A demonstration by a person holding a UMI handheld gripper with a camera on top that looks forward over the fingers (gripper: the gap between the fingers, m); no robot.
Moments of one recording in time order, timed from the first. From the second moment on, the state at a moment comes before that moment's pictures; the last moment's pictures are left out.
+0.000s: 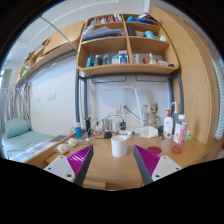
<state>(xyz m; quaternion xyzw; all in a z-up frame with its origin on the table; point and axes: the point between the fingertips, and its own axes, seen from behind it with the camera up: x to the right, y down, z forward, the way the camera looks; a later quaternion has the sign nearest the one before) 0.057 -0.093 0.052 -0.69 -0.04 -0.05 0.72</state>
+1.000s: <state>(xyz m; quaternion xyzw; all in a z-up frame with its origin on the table) 0.388 0.042 0.082 -0.68 0.02 -0.18 0.71</state>
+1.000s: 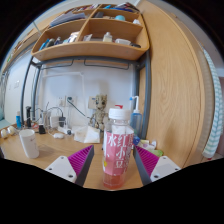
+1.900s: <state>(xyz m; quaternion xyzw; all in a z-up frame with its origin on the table) 0.290 0.081 0.119 -0.61 -0.28 -0.43 0.59</state>
